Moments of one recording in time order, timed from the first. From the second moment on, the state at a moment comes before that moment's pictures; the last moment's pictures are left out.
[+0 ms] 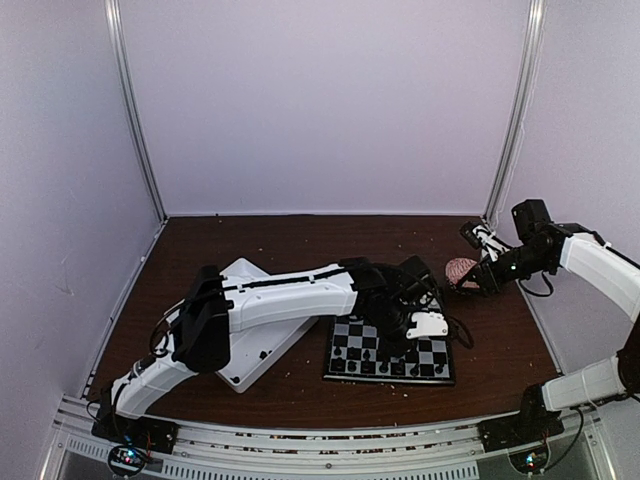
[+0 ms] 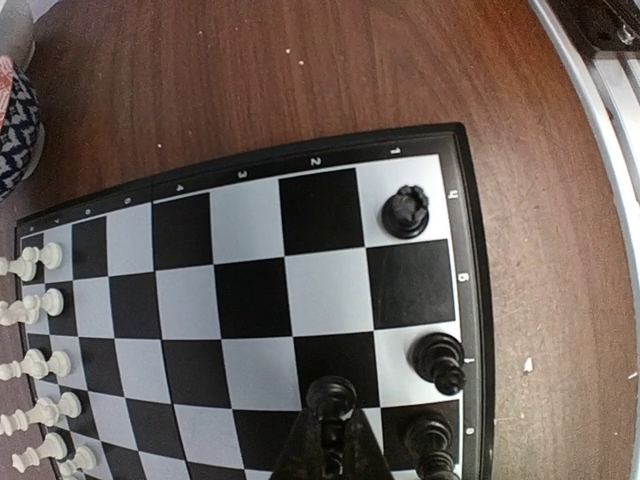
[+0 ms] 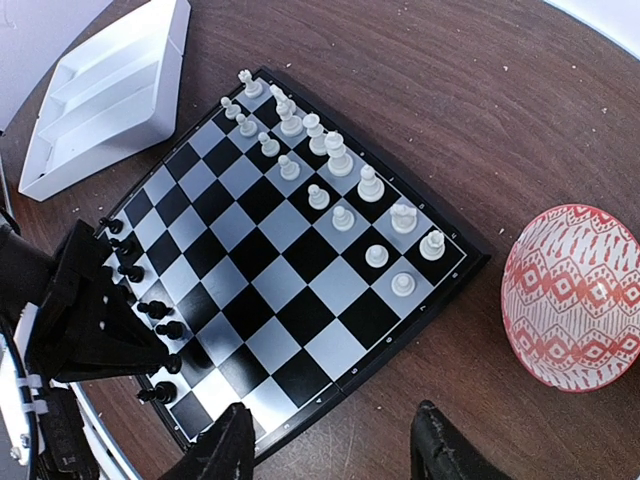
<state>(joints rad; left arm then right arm) -1.22 2.53 2.36 -0.87 0.16 0.58 0.07 1.24 0.96 -0.76 -0.56 -0.44</state>
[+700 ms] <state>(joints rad) -1.22 2.55 2.36 -0.86 0.19 0.61 0.07 1.26 0.96 -0.77 -0.57 -0.45</state>
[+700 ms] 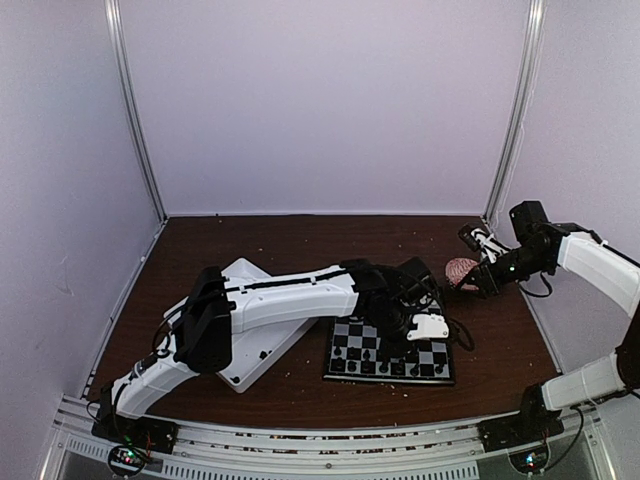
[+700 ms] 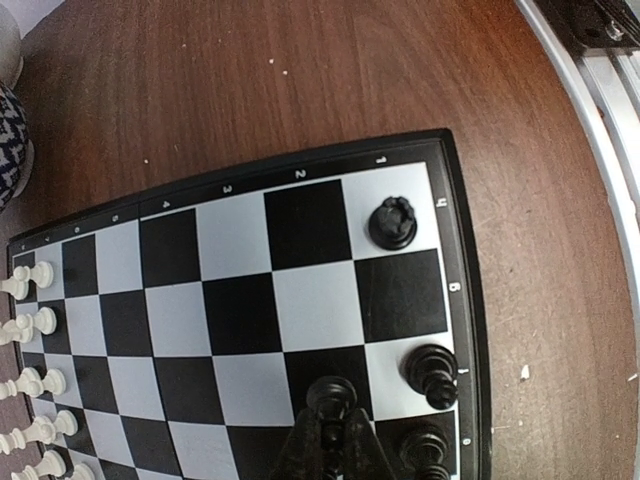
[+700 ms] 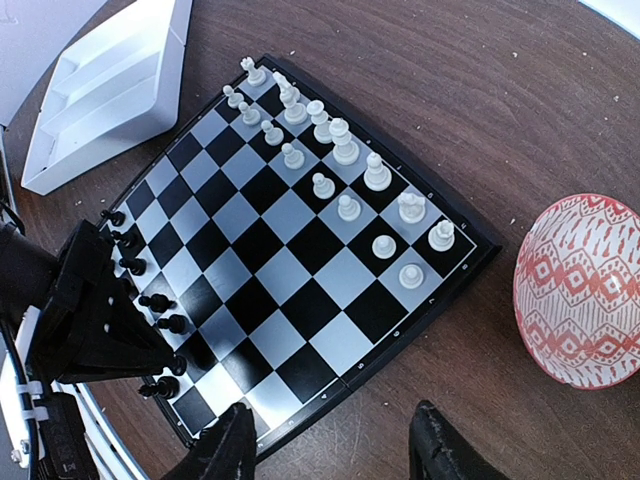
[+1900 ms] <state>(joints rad) -1.22 2.58 2.38 -0.85 0.19 0.61 0.07 1.28 0.98 -0.80 -0.57 -0.48</state>
